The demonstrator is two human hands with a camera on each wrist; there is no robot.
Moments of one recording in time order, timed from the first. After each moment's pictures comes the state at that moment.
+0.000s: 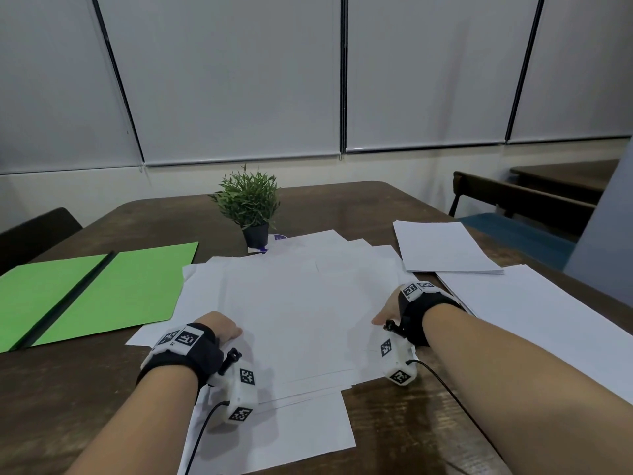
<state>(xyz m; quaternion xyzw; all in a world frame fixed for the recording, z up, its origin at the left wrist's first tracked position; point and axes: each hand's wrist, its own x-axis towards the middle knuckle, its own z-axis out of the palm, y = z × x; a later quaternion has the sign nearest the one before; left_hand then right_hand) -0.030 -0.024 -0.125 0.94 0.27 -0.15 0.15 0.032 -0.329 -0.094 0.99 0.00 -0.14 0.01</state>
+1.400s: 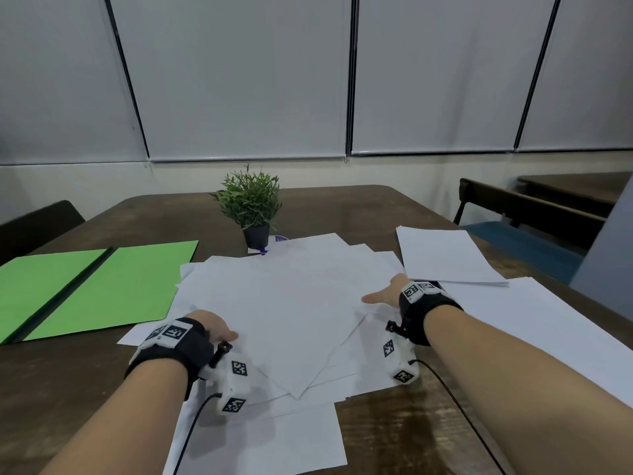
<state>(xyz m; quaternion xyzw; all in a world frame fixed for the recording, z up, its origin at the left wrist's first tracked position) -0.028 -0.024 -0.107 0.96 0.22 -0.18 0.09 0.072 -0.332 -0.097 0.95 -0.07 -0.14 -0.27</state>
